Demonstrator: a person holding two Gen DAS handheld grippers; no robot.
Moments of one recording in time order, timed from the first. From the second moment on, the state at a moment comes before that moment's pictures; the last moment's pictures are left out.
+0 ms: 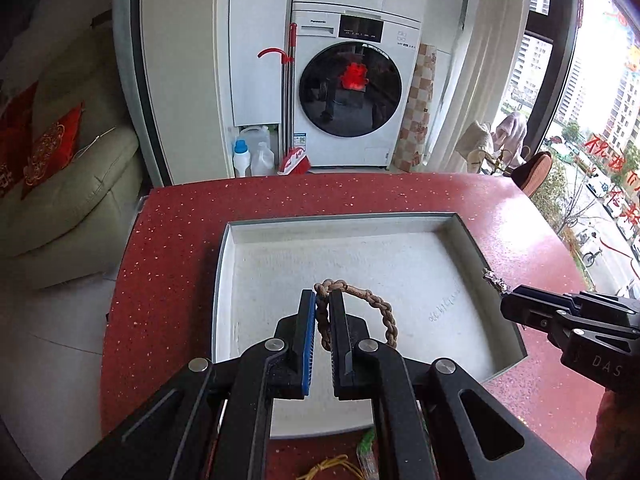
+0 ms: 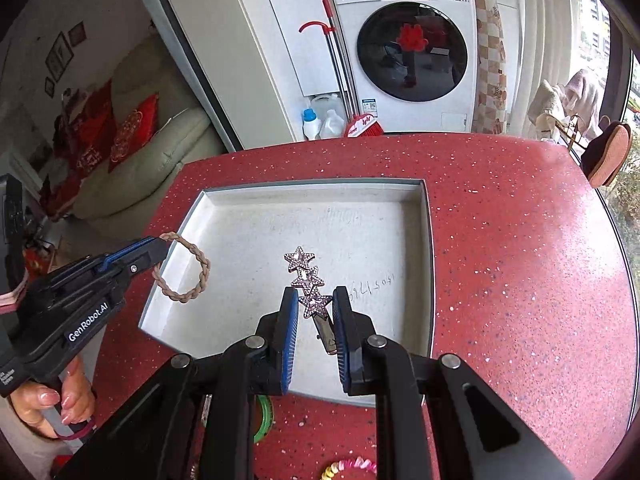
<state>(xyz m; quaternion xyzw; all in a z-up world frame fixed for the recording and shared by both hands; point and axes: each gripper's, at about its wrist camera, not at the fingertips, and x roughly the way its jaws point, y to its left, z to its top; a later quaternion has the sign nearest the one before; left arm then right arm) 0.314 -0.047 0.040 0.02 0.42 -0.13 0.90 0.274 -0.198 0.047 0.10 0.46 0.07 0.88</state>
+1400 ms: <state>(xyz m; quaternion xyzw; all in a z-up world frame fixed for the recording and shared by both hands) 0.317 -0.057 -0.020 0.07 0.41 -0.06 0.91 0.262 -0.186 0.020 0.11 0.45 0.05 0.89</state>
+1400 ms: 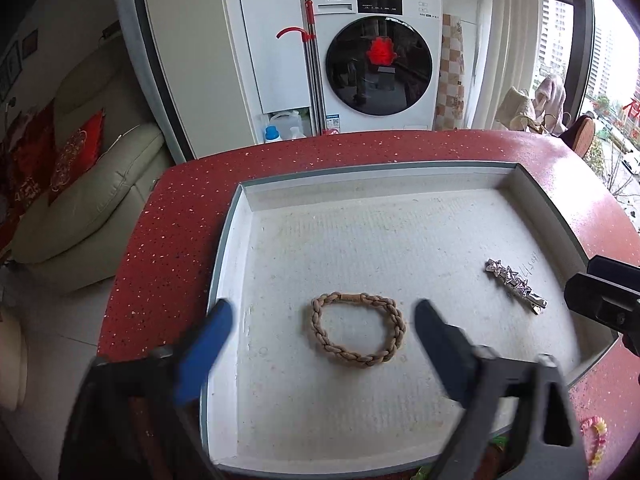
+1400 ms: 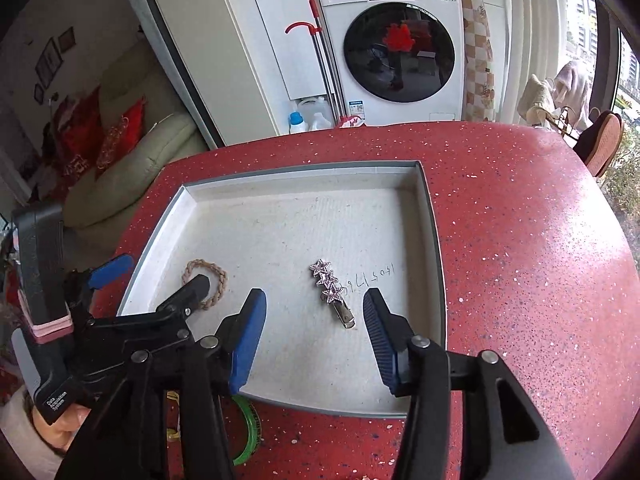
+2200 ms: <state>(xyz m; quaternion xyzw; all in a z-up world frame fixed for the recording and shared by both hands) 0.179 -0.016 0.026 0.05 0.38 -0.11 0.92 0.135 -0.195 0.070 0.17 0.36 0.07 0.92</state>
